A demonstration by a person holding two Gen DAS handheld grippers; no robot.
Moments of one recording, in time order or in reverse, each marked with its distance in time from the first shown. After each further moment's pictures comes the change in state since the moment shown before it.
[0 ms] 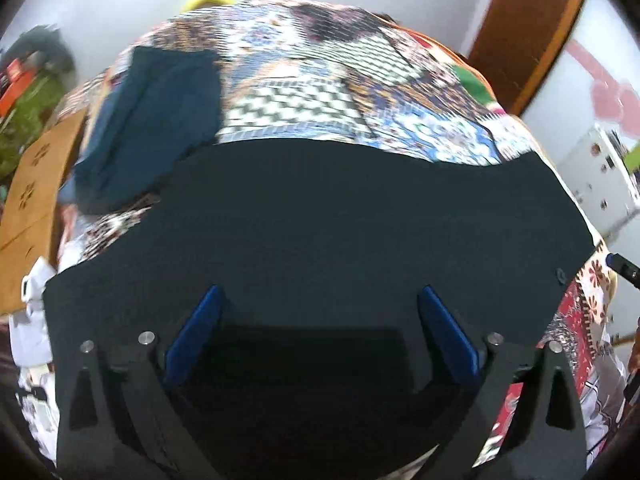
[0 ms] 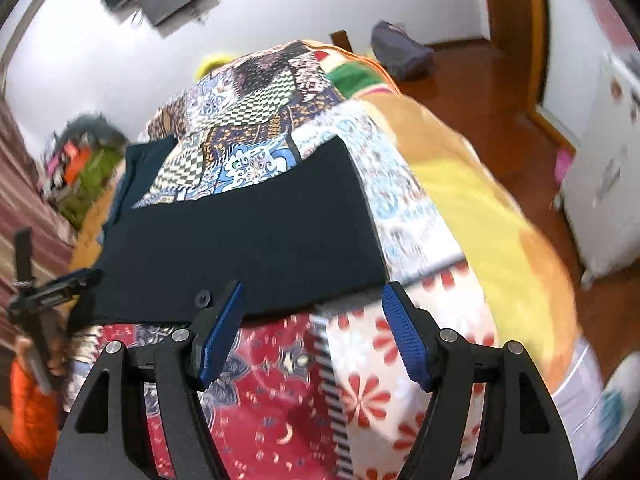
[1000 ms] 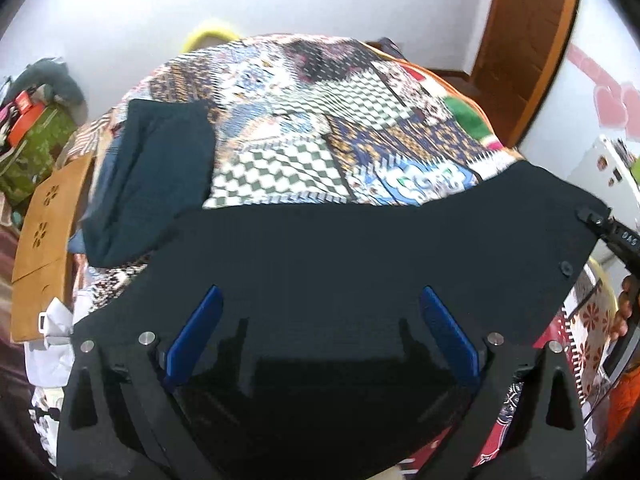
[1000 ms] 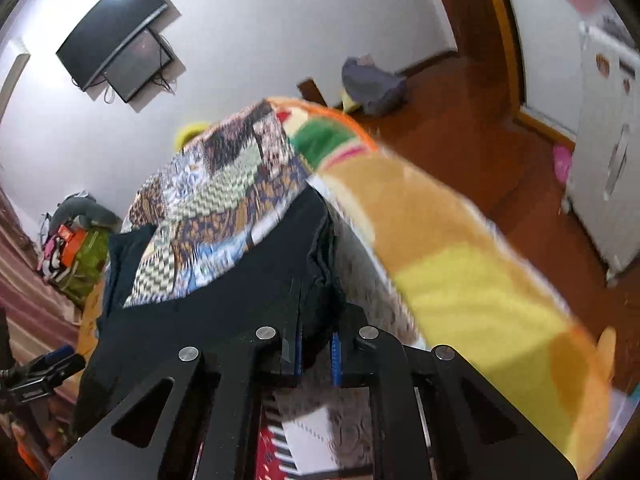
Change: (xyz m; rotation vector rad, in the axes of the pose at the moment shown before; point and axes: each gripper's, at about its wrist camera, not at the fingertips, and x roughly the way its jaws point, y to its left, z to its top) left arm -0.024 -0.027 0.044 0.004 -0.115 0.075; right arm 0.019 -0.021 0.076 0.086 -0.241 -0.003
